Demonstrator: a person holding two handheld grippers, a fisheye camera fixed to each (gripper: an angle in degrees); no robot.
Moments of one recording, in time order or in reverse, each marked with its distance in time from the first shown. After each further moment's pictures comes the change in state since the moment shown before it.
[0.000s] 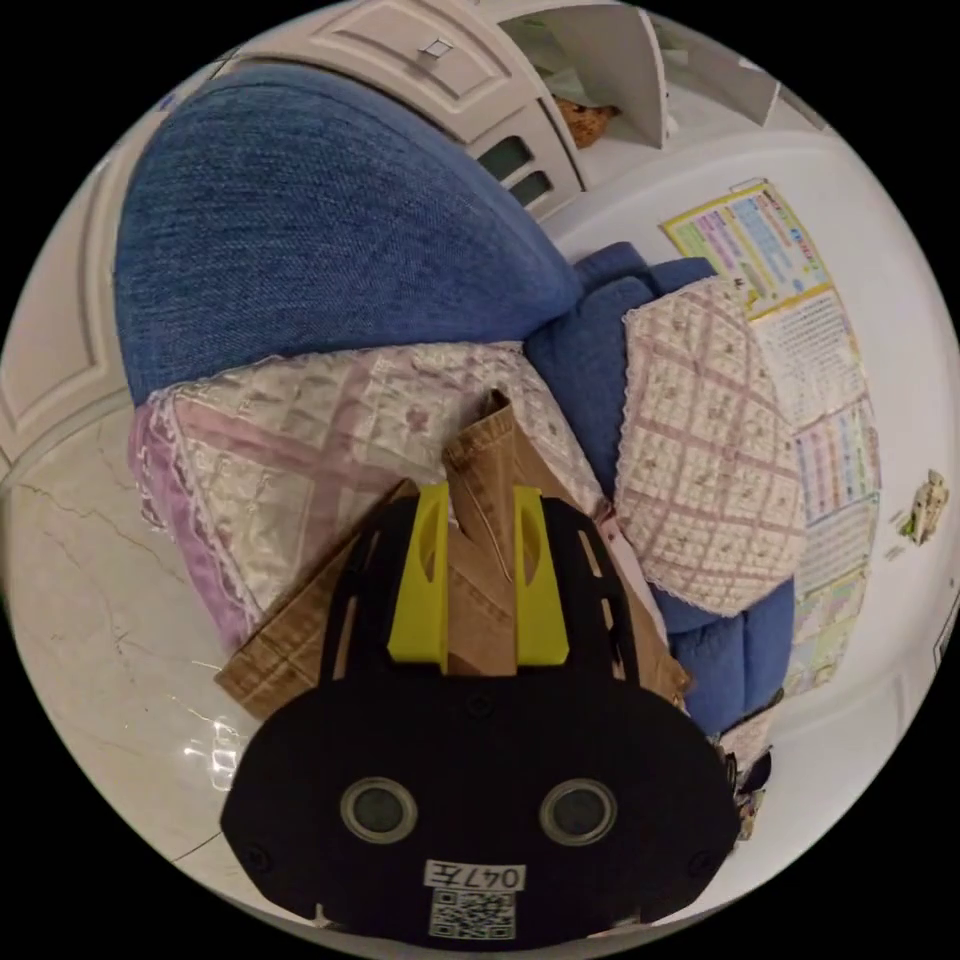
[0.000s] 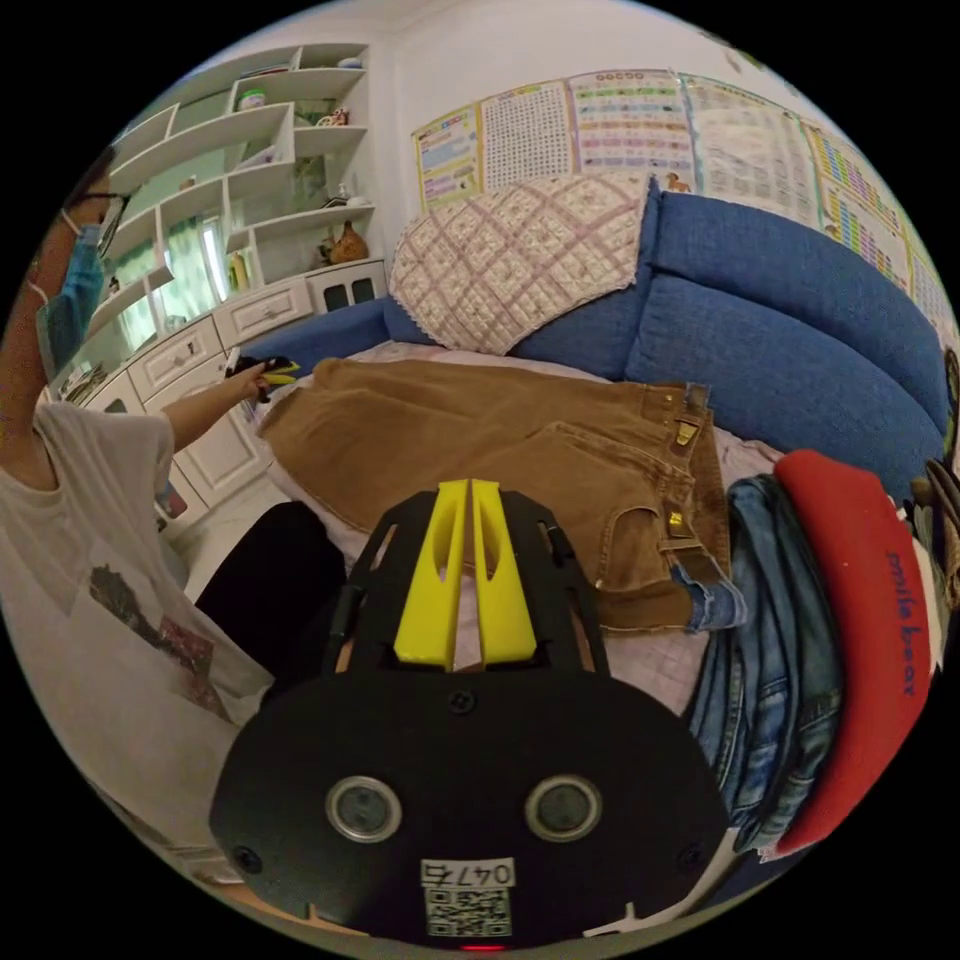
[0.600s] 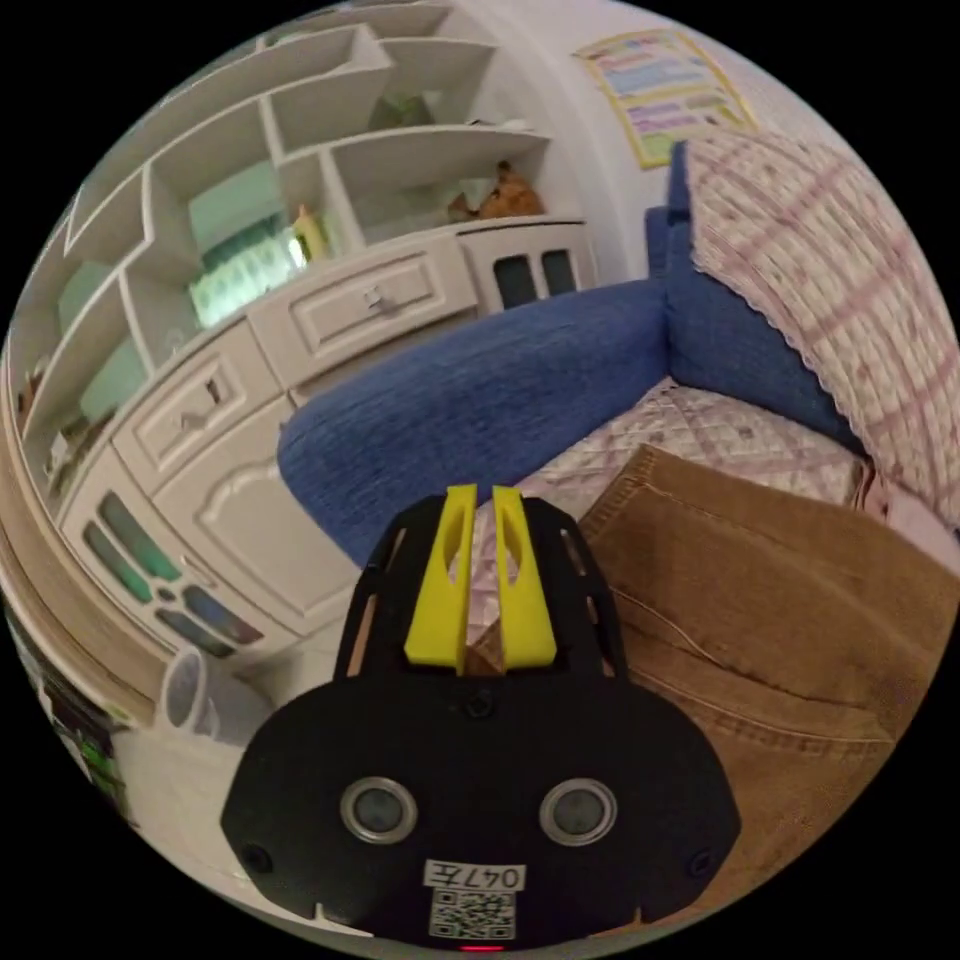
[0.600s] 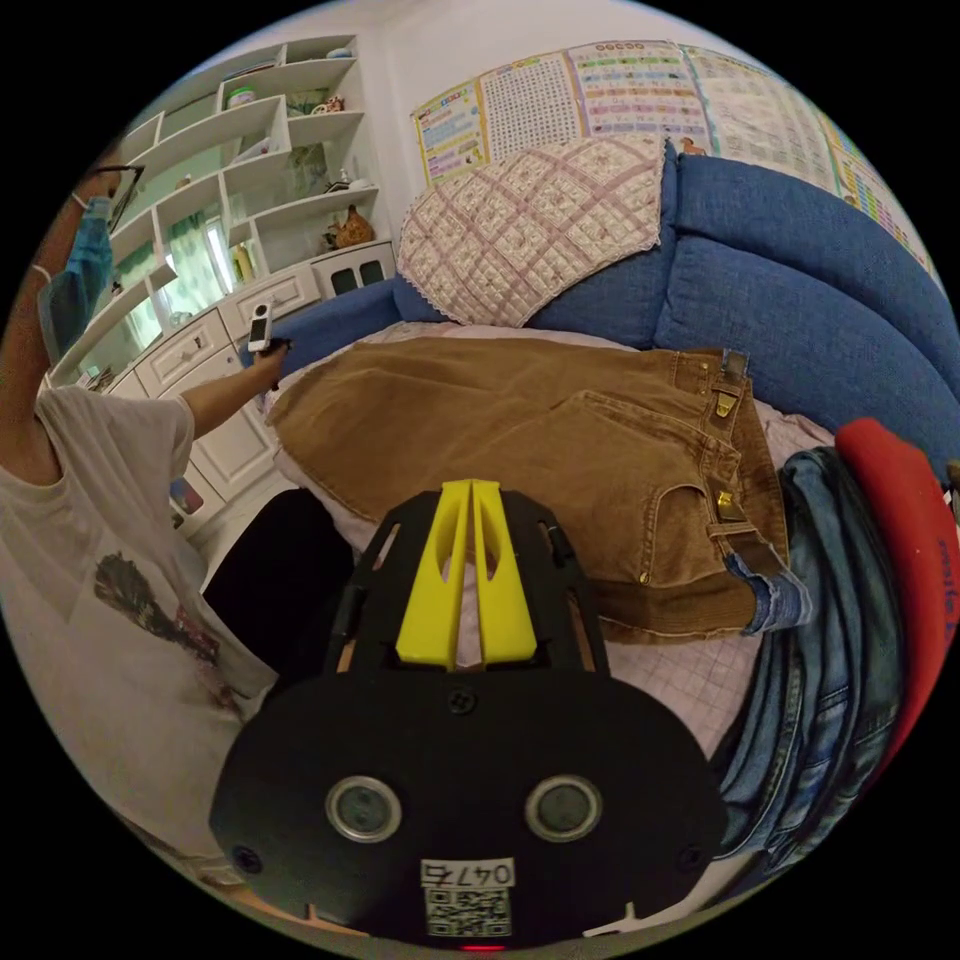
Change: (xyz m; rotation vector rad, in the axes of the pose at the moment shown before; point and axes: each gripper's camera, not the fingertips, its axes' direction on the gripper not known) left arm -0.168 0.146 0.268 0.353 -0.922 0.404; right arm -0.003 0.117 -0.004 -0.030 -0.077 0.036
